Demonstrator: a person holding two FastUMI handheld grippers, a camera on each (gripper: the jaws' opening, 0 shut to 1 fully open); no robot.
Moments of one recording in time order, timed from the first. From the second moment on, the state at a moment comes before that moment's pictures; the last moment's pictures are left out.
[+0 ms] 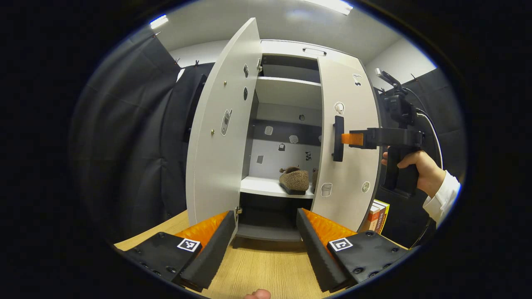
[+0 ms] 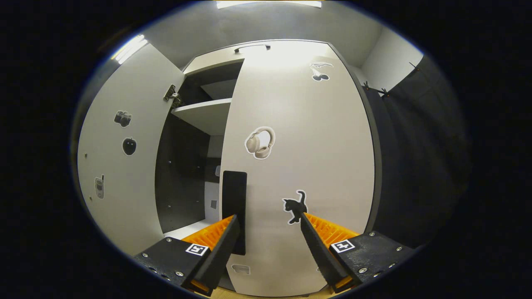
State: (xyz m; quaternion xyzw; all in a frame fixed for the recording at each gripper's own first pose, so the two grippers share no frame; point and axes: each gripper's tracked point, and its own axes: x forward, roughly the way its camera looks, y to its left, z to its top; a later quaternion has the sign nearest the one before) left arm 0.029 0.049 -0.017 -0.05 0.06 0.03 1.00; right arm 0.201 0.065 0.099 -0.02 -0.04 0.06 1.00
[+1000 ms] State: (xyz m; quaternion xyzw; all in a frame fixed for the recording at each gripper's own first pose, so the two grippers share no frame) left arm 0.001 0.158 0.037 -0.05 0.02 0.16 0.99; right arm 0.098 -0.004 0.065 0.01 -0.03 0.01 1.00
